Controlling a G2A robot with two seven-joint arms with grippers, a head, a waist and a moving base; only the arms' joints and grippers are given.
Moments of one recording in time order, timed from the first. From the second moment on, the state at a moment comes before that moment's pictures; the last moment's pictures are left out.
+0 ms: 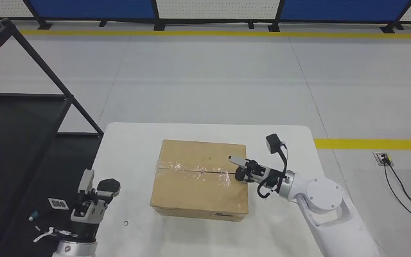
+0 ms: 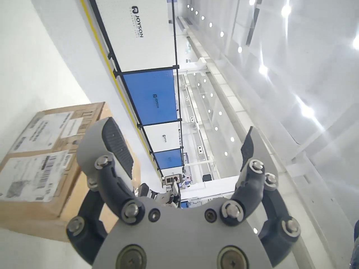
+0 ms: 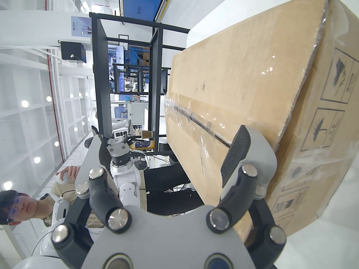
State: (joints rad) left arm 1.71 -1.31 -1.77 -2.18 -0.28 -0.06 -0.13; right arm -0.95 -1.20 1.29 -1.63 0.10 0.15 0.83
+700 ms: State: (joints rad) left arm 1.61 -1.30 -1.75 -2.18 -0.27 0.13 -0.22; right arm -0.96 -1.19 1.28 -1.65 0.10 0.14 0.83
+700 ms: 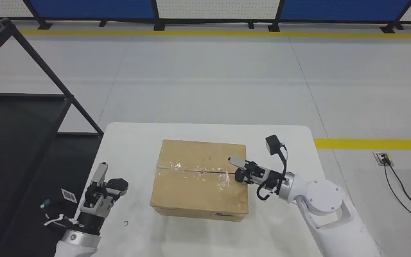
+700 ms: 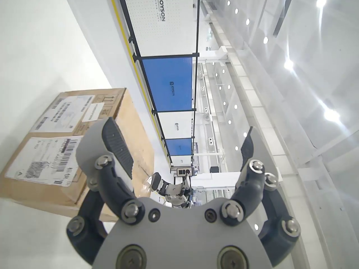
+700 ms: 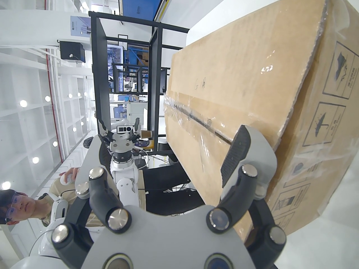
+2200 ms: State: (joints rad) left arm 1.27 -1.29 -1.47 -1.87 -0.12 0.22 -0.34; right arm -1.01 -1.16 1.29 -1.76 0.08 0.11 0.82
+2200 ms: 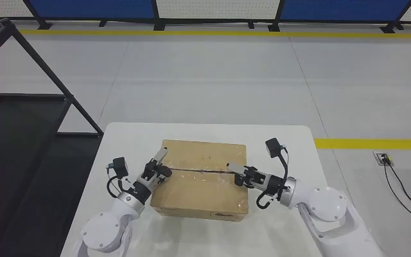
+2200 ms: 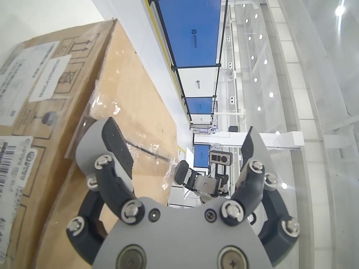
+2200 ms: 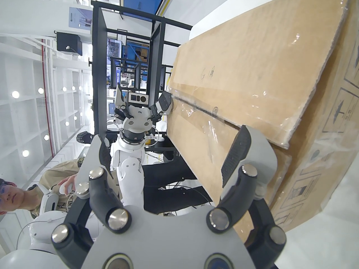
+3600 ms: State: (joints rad) left arm 1.21 -1.29 -1.44 -1.80 -0.19 0.20 -0.30; right arm -1.25 -1.13 1.27 -2.08 -0.55 -0.28 0.53
